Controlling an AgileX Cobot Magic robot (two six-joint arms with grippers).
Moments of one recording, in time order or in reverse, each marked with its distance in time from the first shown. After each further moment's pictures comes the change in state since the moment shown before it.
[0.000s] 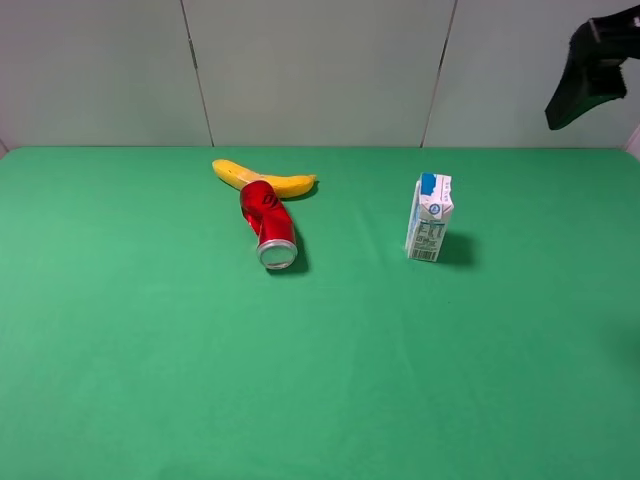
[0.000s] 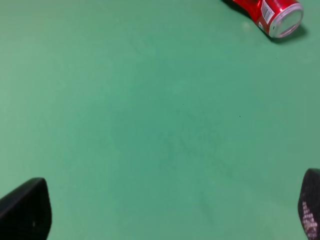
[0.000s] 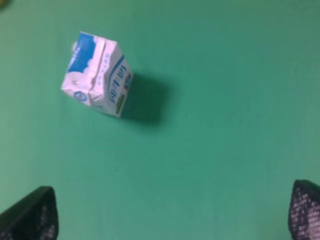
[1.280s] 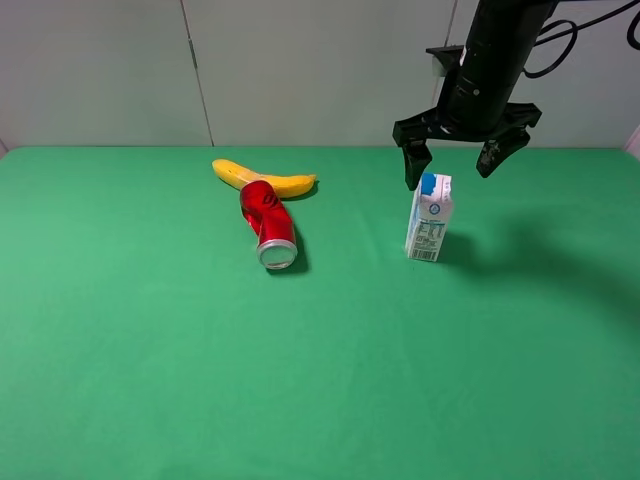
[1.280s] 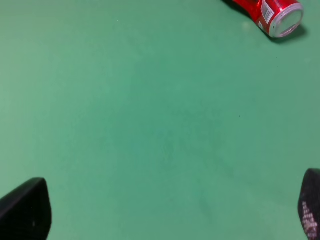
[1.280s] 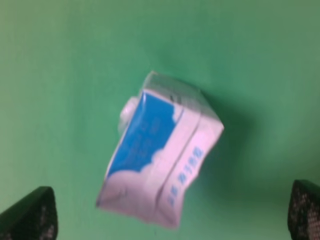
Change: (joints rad) left arm 0.000 0.000 0.000 0.000 0.000 0.000; right arm 0.108 0.642 -0.303 0.031 -0.035 -0.009
